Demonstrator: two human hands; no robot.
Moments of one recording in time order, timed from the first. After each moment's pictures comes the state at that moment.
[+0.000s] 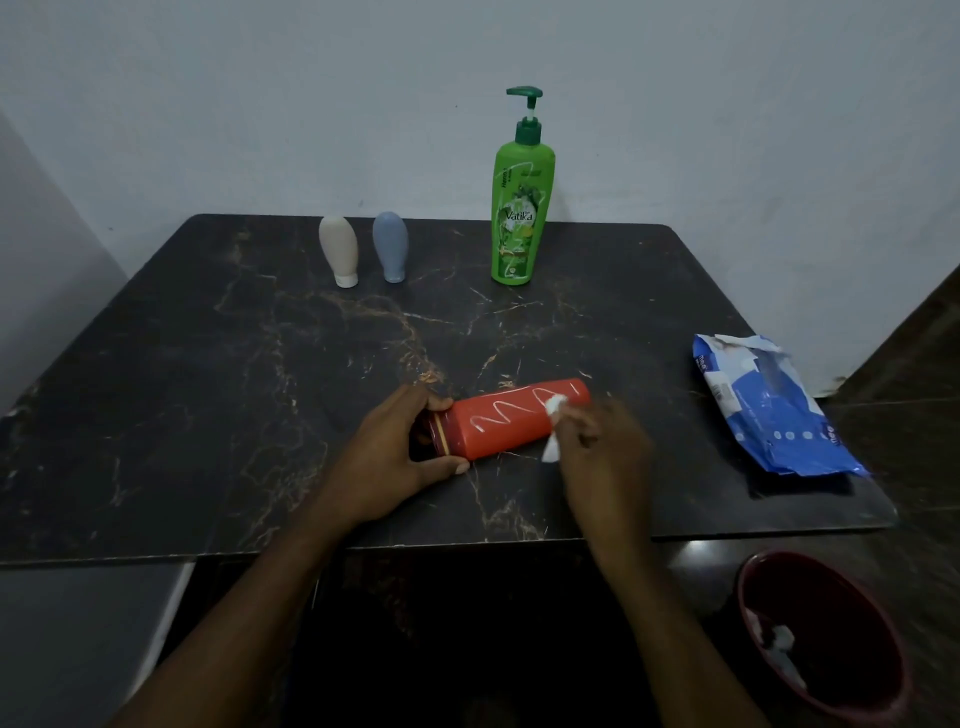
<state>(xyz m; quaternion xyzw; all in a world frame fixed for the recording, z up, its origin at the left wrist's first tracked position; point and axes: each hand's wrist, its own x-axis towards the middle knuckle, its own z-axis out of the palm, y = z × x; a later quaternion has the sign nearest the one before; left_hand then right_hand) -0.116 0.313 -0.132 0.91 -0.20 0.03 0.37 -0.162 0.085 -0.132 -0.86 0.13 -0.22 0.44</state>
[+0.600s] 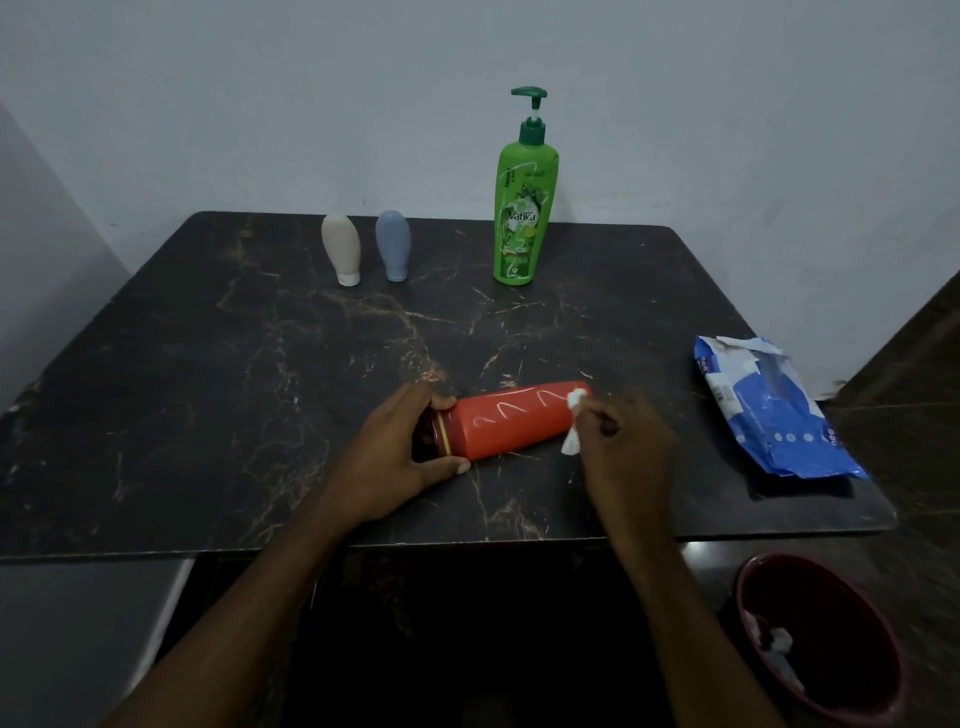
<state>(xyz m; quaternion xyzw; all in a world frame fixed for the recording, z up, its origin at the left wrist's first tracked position) -0.119 0.312 -0.128 0.91 -0.20 0.03 0.36 -0.156 0.068 -0.126 -0.87 0.16 -0.22 0.41</state>
